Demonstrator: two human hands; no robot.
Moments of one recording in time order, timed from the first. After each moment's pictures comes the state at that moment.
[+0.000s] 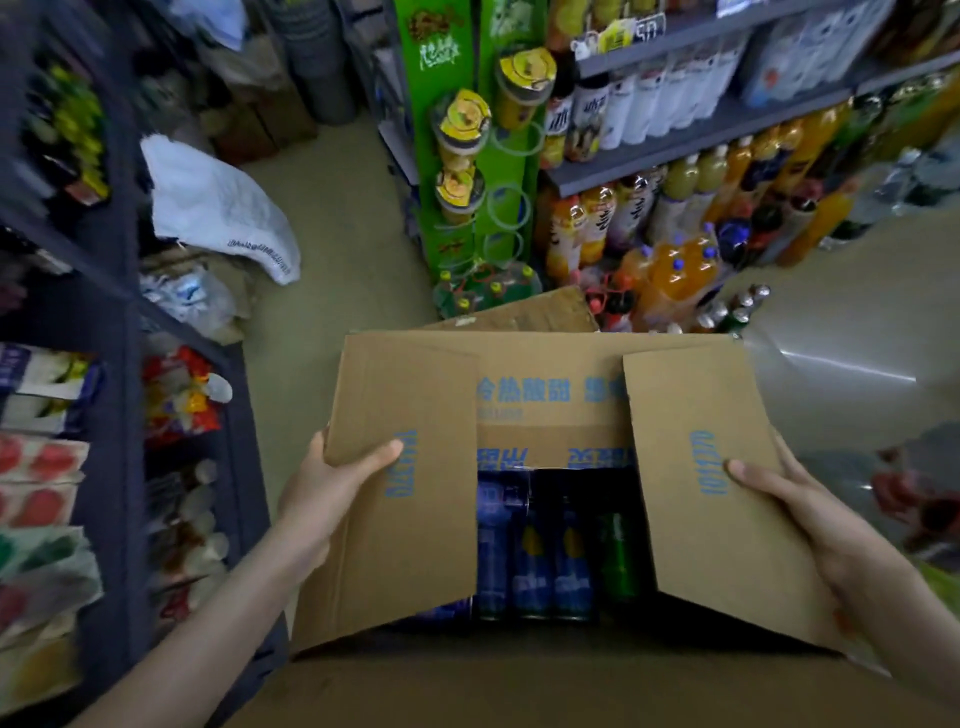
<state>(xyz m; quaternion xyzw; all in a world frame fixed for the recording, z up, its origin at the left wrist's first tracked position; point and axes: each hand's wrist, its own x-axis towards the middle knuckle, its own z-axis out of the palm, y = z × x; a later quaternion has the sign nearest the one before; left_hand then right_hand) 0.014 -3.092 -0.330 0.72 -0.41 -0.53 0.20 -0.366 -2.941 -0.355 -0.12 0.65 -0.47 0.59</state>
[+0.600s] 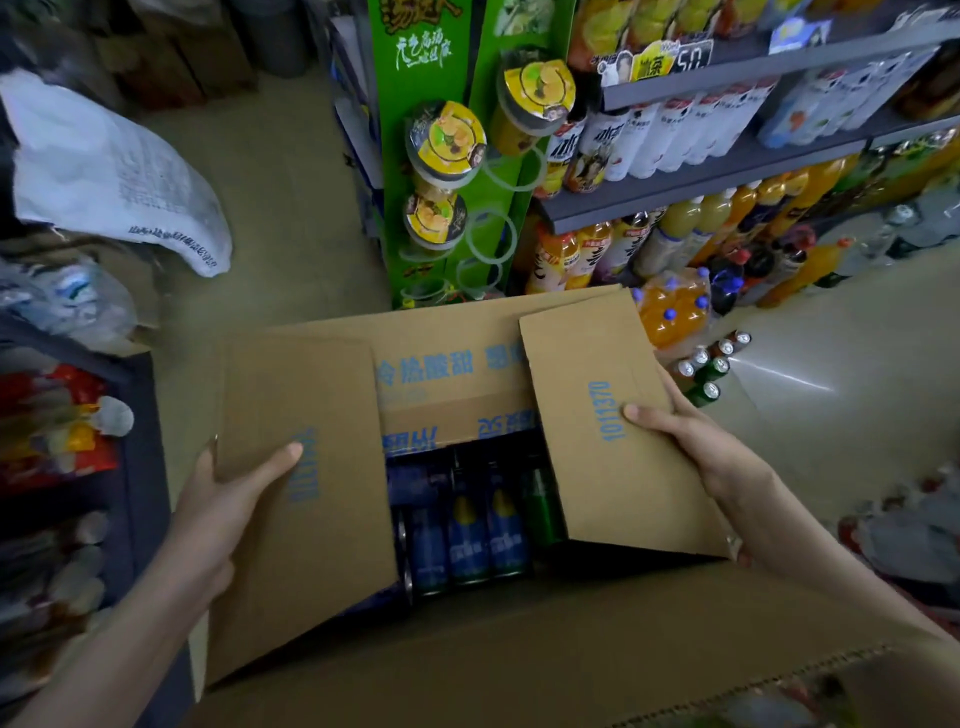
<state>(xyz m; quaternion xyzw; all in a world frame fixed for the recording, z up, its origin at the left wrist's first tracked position) -0.009 -3.304 -0.385 0.72 -0.32 -0.54 0.30 -0.416 -3.236 -0.409 -0.19 0.62 -0.40 0.65</state>
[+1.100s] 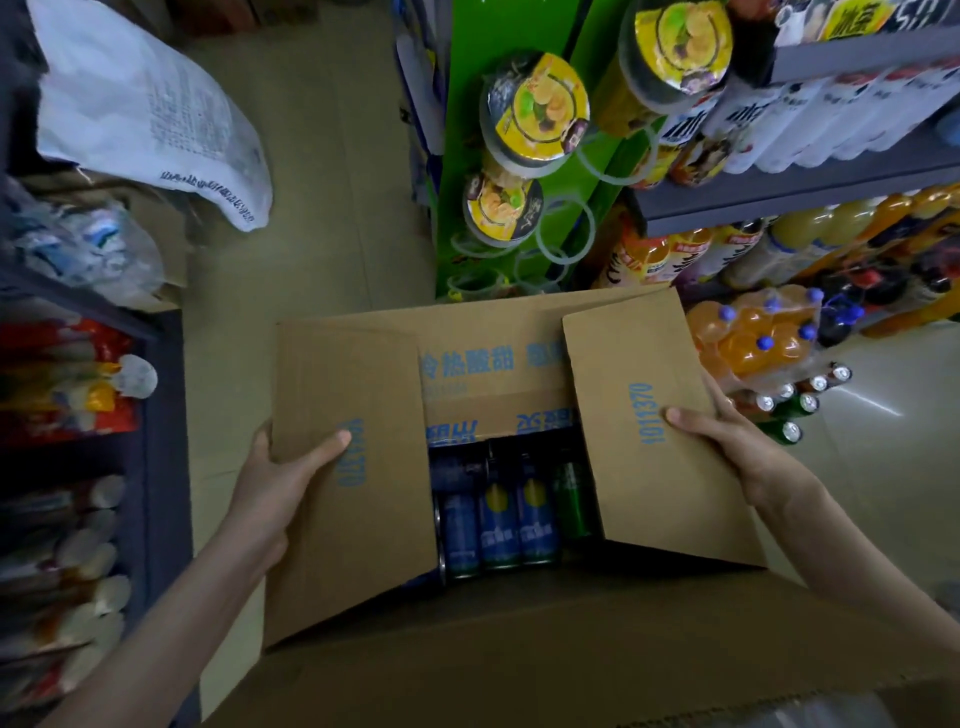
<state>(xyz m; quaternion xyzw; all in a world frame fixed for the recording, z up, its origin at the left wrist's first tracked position) -0.020 -3.400 -0.494 0.76 -0.26 -0.54 0.27 -0.443 -3.364 -0.505 -0.21 0.62 -0.35 0.67</state>
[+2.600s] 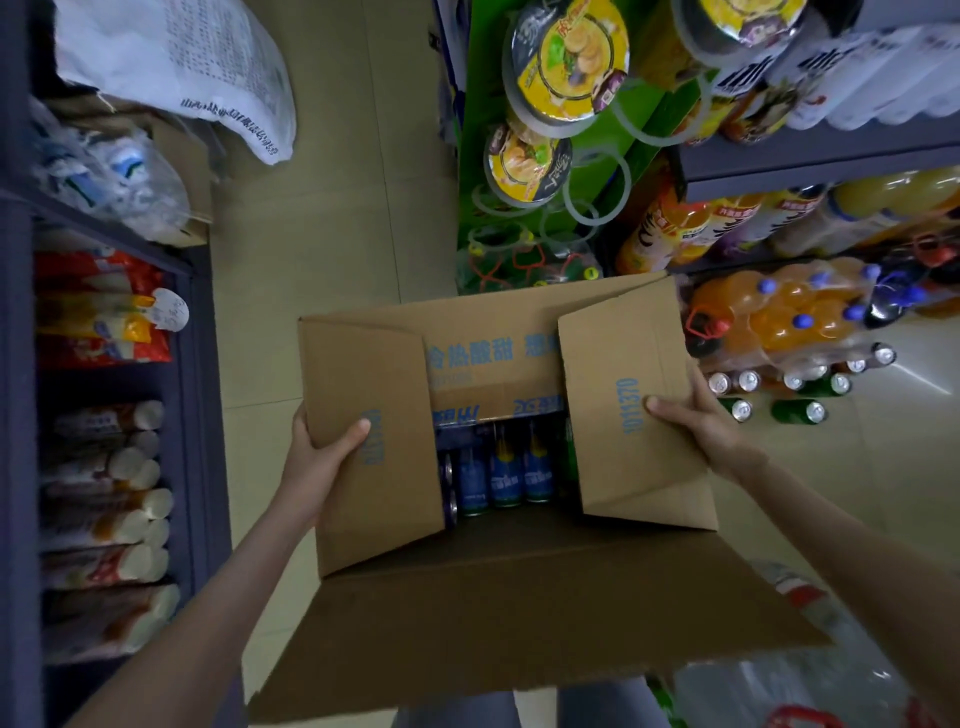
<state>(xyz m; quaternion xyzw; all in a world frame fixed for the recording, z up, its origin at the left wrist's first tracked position) -0.027 -3.378 -0.544 0.77 -0.23 -0.54 0.23 -0.455 -3.379 -0.553 -0.26 0.64 -0.29 0.66</state>
